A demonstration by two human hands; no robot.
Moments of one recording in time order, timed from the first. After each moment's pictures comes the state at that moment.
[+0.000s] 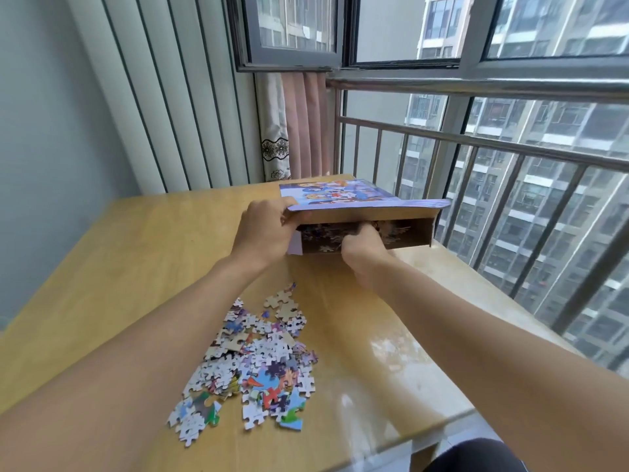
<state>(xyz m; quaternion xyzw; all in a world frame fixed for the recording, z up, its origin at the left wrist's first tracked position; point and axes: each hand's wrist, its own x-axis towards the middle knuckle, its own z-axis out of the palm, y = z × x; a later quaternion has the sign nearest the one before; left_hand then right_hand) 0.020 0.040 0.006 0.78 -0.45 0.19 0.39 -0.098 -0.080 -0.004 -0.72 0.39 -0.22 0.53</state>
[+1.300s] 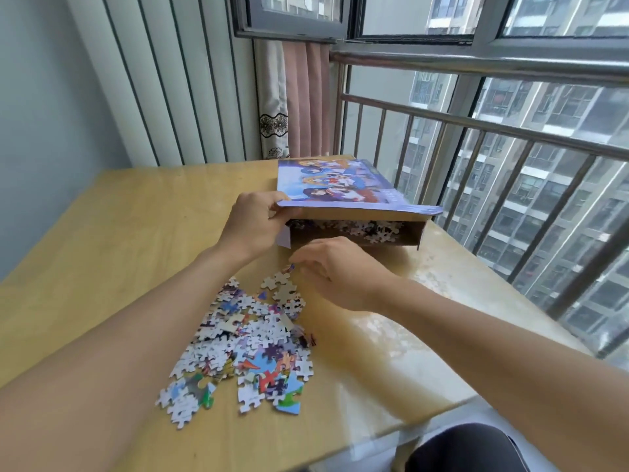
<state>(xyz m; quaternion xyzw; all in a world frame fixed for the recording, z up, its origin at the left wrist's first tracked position) 0.039 0.051 -0.022 0.76 -0.47 0.13 0.42 -0.124 -0.060 -0.033 -0.99 -0.03 -0.13 0.11</state>
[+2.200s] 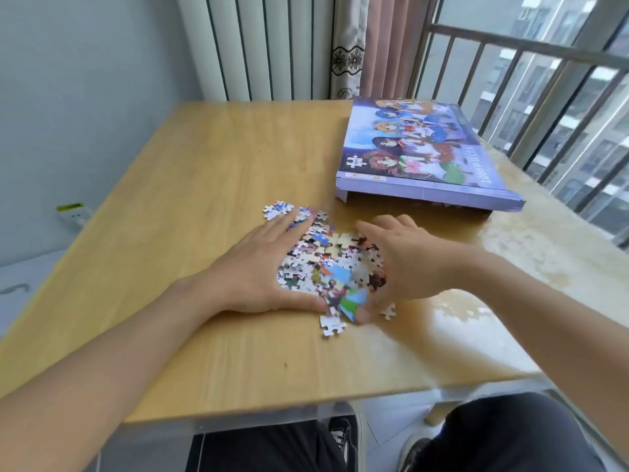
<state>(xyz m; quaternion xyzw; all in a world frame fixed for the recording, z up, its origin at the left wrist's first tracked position) -0.013 0.214 -0.081 0.86 -0.47 -0.11 0.14 -0.137 0.000 -0.030 -0.98 0.07 0.17 0.07</state>
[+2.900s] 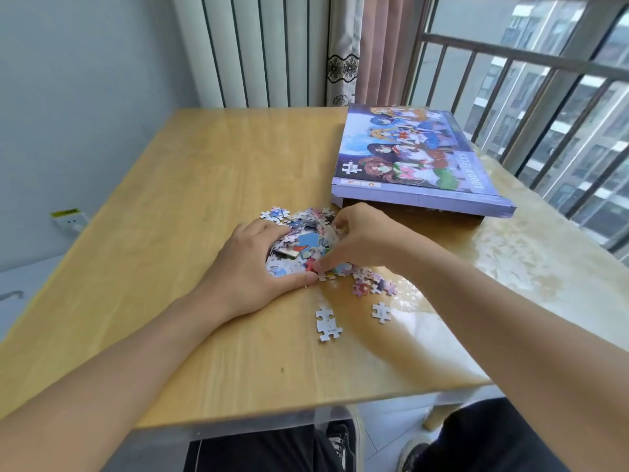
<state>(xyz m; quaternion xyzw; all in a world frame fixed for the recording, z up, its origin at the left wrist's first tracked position) -0.013 0.215 -0.093 0.88 -0.38 0.02 0.28 -0.095 0.034 -0.023 -0.92 0.22 0.07 0.31</state>
